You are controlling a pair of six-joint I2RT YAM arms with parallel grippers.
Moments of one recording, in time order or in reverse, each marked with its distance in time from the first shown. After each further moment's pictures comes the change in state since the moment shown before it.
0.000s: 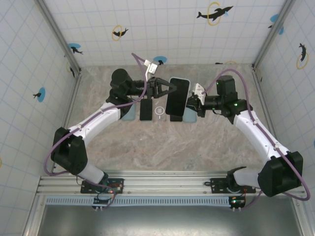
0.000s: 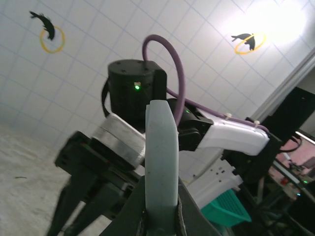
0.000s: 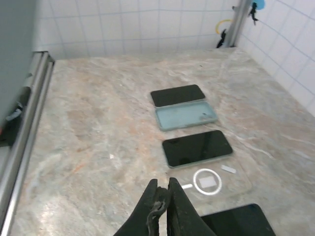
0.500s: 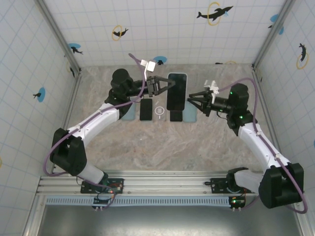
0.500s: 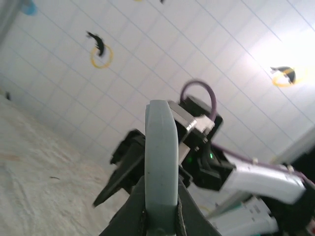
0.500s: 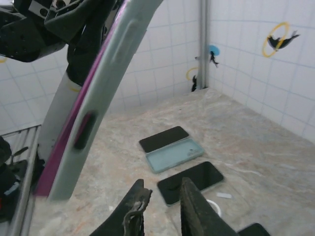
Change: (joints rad) left arm 0.019 -0.021 -0.034 -0.103 -0.215 0.036; right arm -0.129 -0.136 -0.296 0.616 -0.093 0.583
